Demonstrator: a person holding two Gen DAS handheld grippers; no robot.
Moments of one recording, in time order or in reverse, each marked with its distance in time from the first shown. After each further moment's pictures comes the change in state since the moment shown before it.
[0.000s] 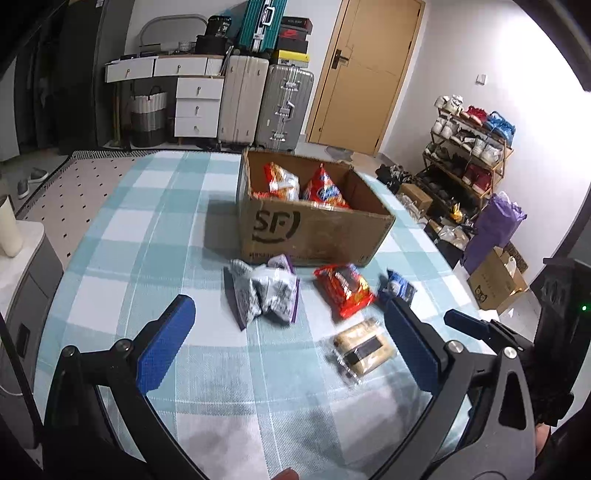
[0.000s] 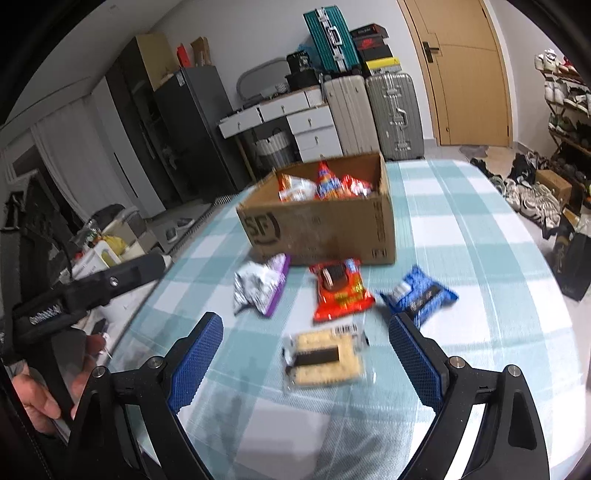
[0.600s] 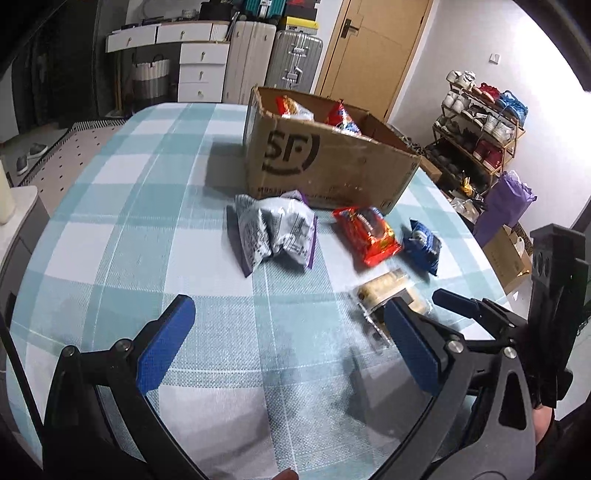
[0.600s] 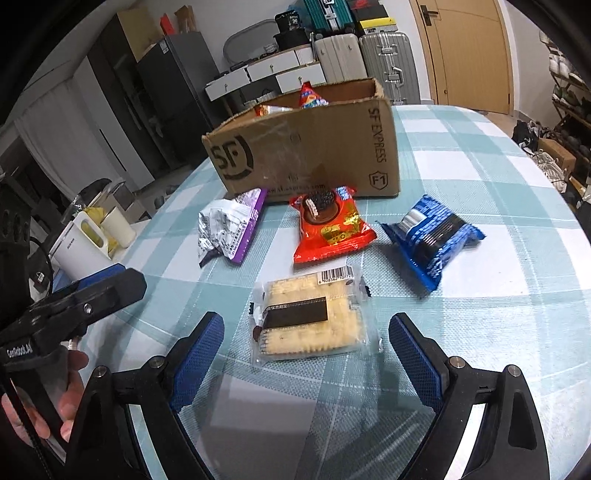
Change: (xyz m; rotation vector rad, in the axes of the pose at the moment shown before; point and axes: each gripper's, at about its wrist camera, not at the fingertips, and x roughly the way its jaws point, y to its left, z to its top) left arm 0.050 0.014 -0.044 -0.024 0.123 0.014; right arm 0.065 -0.016 -0.027 0.019 0.142 -0.021
